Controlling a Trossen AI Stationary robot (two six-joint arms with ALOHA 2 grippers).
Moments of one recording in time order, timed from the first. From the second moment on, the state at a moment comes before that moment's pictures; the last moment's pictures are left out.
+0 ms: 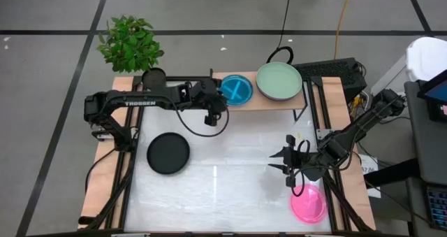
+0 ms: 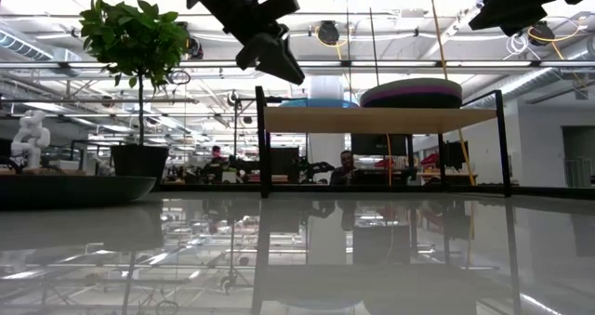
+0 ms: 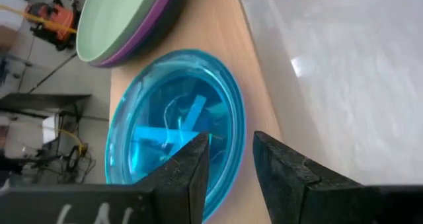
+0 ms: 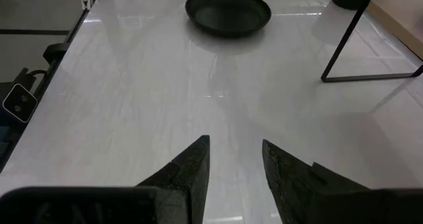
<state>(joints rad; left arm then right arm) 0.24 1.61 1.28 -0.32 -0.11 0.69 0.67 1.02 0.67 -0.34 0.62 0.45</state>
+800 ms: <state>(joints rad) -0.16 1.34 1.28 -0.96 -0.24 0.00 0.68 0.97 0.67 -0.35 0.54 0.50</state>
